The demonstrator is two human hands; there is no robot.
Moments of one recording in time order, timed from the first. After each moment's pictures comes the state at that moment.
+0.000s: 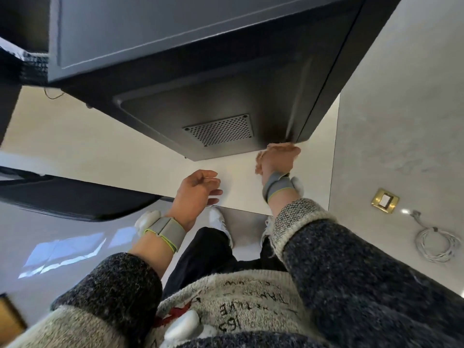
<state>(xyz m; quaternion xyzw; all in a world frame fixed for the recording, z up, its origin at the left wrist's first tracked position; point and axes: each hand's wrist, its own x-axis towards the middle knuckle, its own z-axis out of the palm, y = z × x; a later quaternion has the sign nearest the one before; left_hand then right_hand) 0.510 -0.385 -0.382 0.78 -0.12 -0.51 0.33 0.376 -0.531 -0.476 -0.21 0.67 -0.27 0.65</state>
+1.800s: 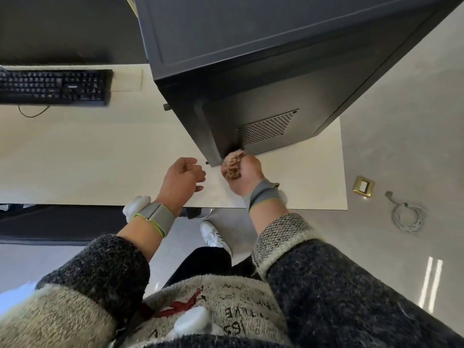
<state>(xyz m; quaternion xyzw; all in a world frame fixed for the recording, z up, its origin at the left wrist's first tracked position) 0.637 -0.385 -0.378 0.77 -0.20 -0.51 0.32 0.500 -0.456 -0.427 -0.02 0.58 -0.31 0.75</state>
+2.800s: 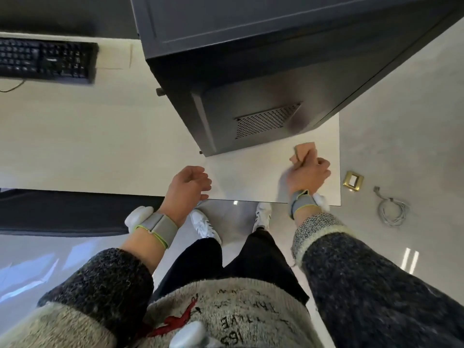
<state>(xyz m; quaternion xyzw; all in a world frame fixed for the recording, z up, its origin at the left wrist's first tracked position) 0.611 -0.361 -0.392 0.74 -0.15 -0.57 0.32 0.359 -0.462 -0.515 -0.48 0.85 -0.14 0.16</state>
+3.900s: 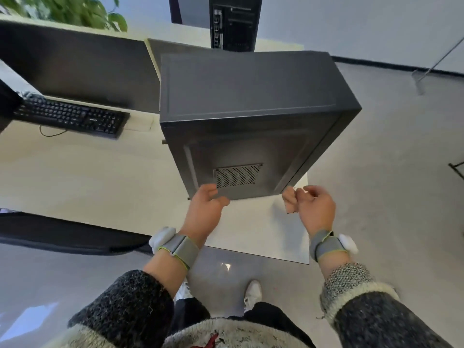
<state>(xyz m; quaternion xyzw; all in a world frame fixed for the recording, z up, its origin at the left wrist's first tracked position) 0.521 -0.393 -0.310 0.72 -0.20 -0.50 0.43 0.280 -0.509 -0.390 -0.53 0.73 -0.29 0.33</state>
